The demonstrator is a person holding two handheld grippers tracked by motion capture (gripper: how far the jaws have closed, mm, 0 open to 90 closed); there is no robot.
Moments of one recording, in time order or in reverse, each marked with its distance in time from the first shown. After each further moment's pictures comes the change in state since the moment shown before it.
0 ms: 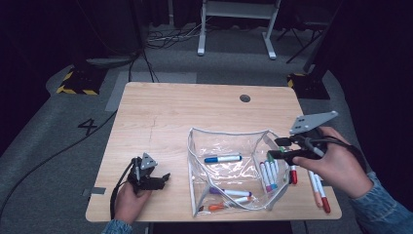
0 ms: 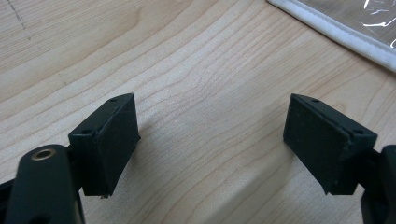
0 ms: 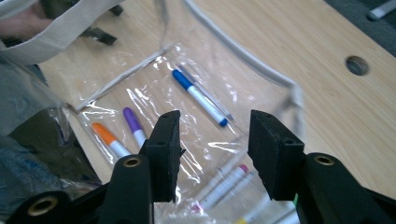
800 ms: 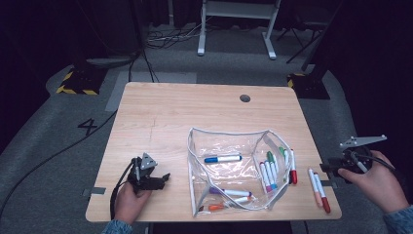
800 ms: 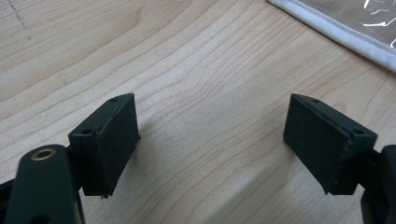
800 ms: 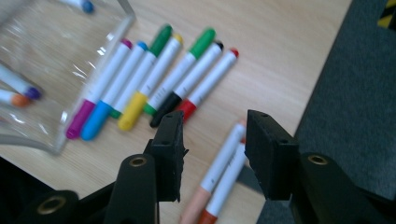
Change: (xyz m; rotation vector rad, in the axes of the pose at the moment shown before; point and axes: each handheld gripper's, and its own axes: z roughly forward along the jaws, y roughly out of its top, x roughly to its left) left arm 0.000 0.000 0.000 0.003 -0.001 -0.002; right arm -0.076 -0.155 -0.012 0.187 -0.221 0.379
